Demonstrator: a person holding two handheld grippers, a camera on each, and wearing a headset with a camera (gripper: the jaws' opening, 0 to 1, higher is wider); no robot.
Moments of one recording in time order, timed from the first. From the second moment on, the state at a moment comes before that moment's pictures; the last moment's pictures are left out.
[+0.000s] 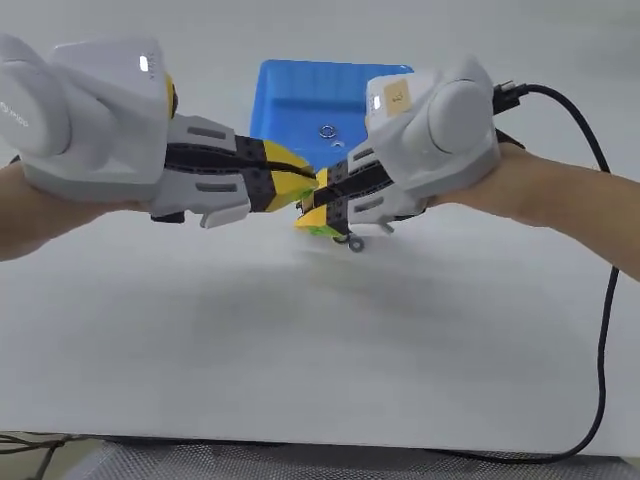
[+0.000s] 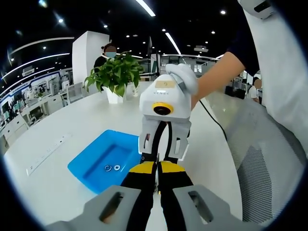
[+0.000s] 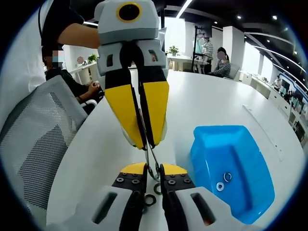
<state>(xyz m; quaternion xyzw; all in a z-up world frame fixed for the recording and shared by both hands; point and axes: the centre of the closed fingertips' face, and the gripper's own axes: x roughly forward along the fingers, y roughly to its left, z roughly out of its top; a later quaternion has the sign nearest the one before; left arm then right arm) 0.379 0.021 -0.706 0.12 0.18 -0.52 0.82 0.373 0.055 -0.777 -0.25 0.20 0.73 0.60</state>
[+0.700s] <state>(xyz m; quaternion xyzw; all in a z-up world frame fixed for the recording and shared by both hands) 0.376 0.031 -0.707 0.09 0.20 -0.50 0.84 0.371 0.061 -0.775 -0.25 0.18 0.73 0.61</state>
